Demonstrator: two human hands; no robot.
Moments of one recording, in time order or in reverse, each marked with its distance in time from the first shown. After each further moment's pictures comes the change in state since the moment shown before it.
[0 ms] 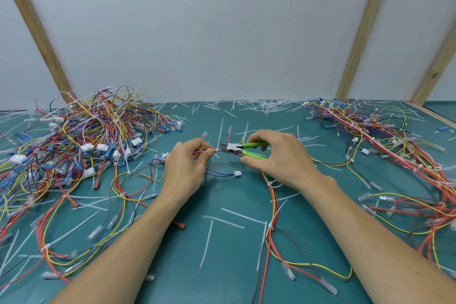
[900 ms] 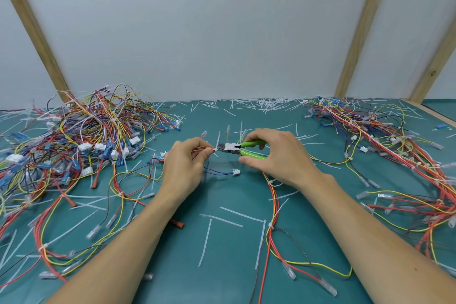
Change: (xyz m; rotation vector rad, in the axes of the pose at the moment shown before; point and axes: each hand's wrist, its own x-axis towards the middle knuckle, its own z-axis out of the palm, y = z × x) left_hand 0.002 -0.004 0.000 -0.045 -0.027 0.000; right_hand -0.001 -0.008 -0.006 0.022 -0.028 -0.021
